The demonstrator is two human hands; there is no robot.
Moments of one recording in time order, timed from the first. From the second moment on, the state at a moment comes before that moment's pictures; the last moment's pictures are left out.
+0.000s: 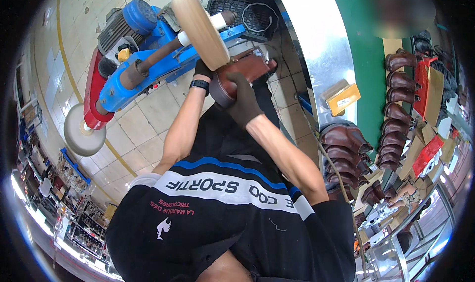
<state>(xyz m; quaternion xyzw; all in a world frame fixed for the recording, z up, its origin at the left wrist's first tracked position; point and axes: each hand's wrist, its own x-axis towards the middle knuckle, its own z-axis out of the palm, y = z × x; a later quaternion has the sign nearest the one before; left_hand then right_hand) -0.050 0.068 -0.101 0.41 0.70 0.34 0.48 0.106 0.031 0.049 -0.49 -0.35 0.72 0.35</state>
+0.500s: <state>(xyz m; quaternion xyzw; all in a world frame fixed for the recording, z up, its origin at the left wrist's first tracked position) -0.042 0.048 -0.049 -0.02 0.41 0.59 0.69 0.130 0.032 0.080 -0.54 -0.08 0.82 0.20</state>
